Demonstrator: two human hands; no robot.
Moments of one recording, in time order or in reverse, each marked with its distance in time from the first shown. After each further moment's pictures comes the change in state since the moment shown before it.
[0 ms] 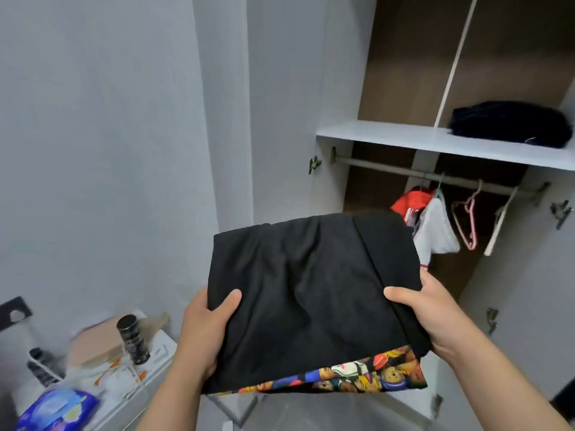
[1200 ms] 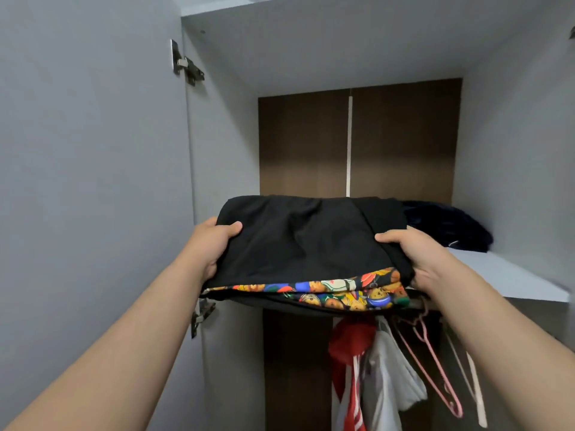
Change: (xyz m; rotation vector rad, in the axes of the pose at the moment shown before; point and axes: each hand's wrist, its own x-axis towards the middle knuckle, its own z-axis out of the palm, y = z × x) left_hand 0.437 0.219 0.412 -0.066 -0.467 0.131; right_hand 0.405 -0.221 -0.158 0.282 0.369 -0.203
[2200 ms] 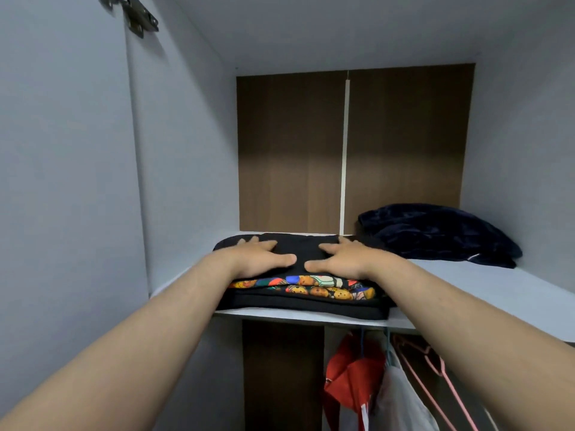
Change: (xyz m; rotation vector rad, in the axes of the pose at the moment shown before) left_hand 0.151 -0.047 0.077 1.302 -0.514 0.097; right_hand 0.162 0.036 0.074 -1.548 -0.225 0.006
